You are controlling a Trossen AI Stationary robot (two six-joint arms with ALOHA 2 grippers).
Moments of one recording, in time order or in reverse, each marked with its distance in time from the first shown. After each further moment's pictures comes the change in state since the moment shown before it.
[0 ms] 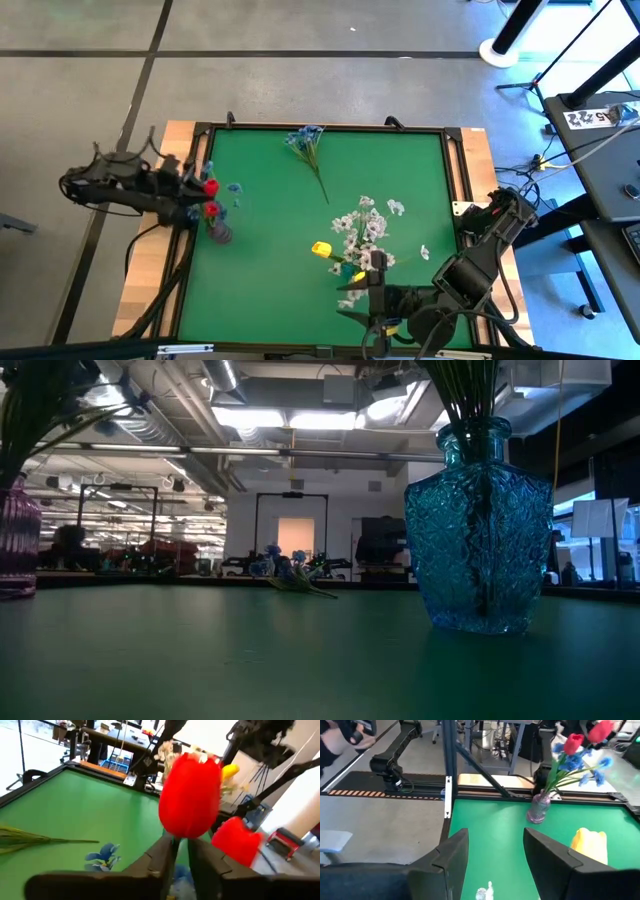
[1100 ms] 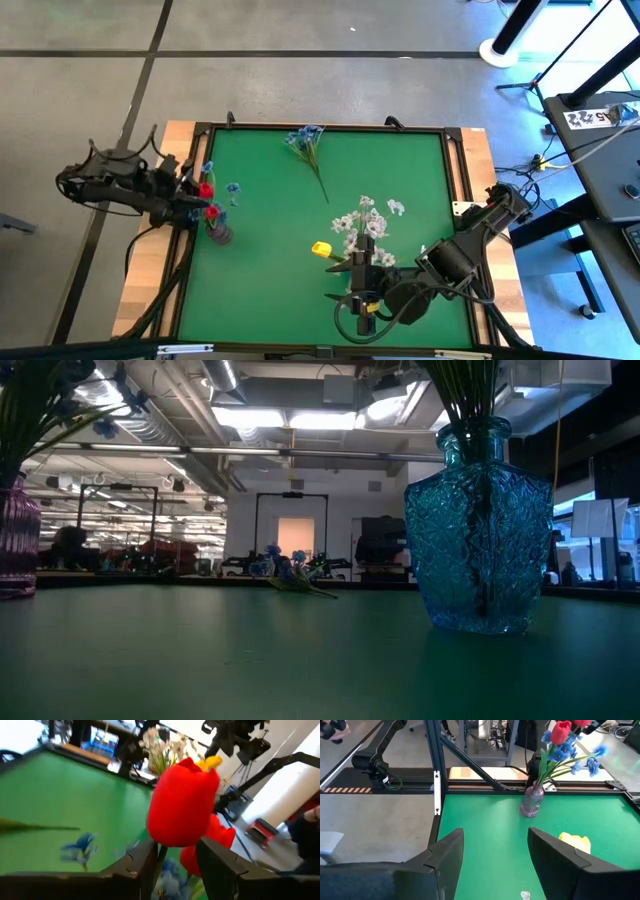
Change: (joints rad) left arm 0.000 0.047 0.077 -0.082 0.085 -0.055; right arm -0.110 0.000 0.000 -0.021 -0.102 0.003
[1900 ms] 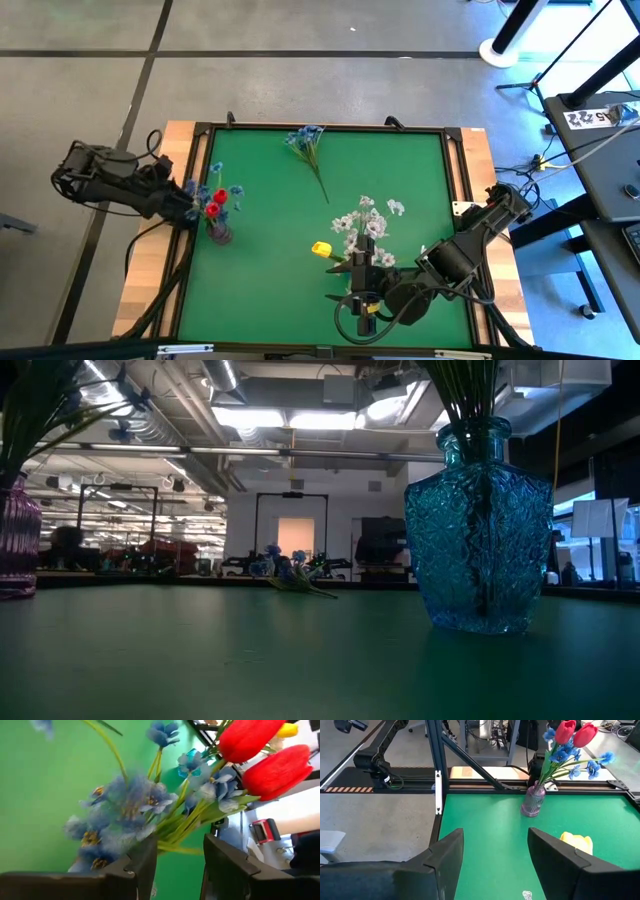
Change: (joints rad) left arm 0.000 0.000 0.157 -0.502 0.003 -0.445; right arm 0.000 0.000 0.000 0.000 -0.005 0.001
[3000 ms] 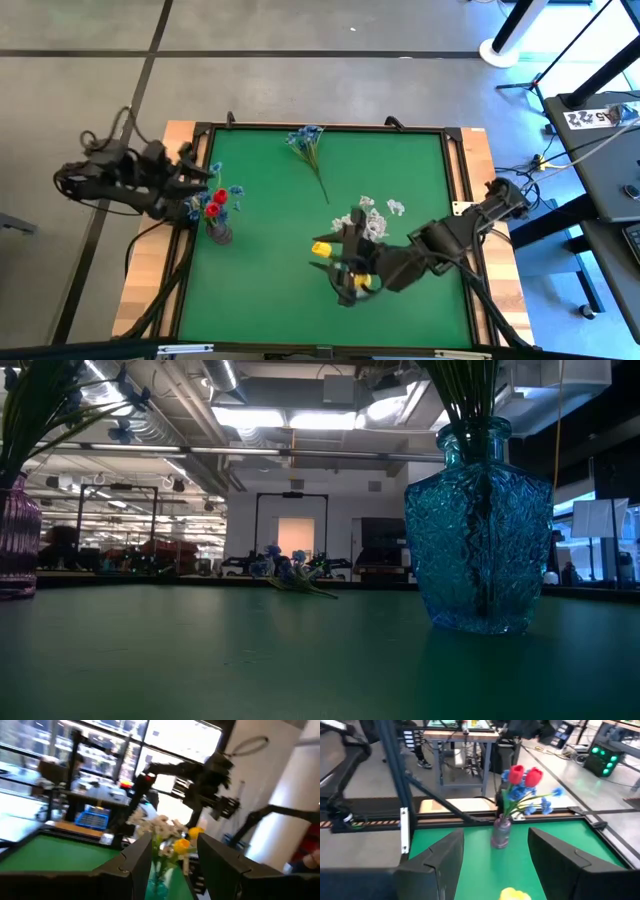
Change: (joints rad) left arm 0.000 0.084 -0.133 0.897 -0.079 0.570; right arm -0.103 -0.014 0.000 0.153 0.078 -0.126
